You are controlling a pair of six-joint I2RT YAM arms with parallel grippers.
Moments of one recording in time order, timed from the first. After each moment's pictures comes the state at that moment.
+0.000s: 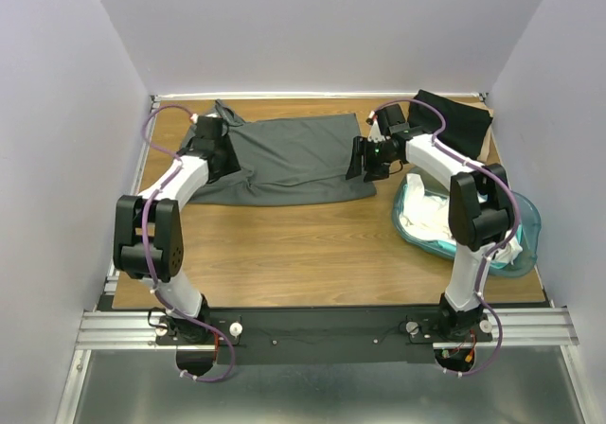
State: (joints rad) left arm -0.15 1.69 1.18 -0.35 -0.07 -0.41; right arm 0.32 1.95 1.46 -0.57 -0.31 0.34
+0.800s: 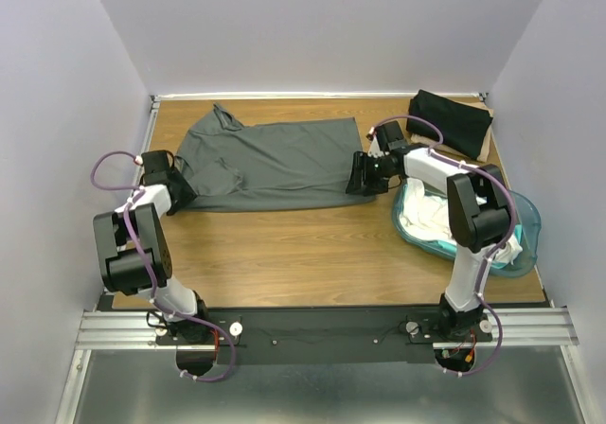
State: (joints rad) left arm 0.25 1.62 0.86 -0.18 0.00 -0.39; right arm 0.32 1.95 1.30 -0.44 -0.31 0.36
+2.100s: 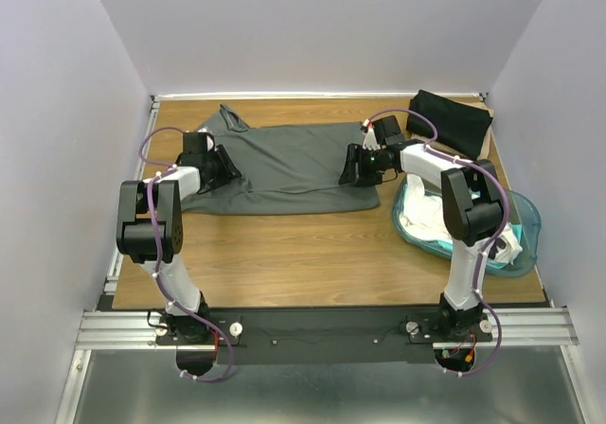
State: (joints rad) left arm 0.01 1.81 1.02 -0.03 0.25 -0.49; right arm 0.33 2.01 1.38 -0.36 -0.39 0.33
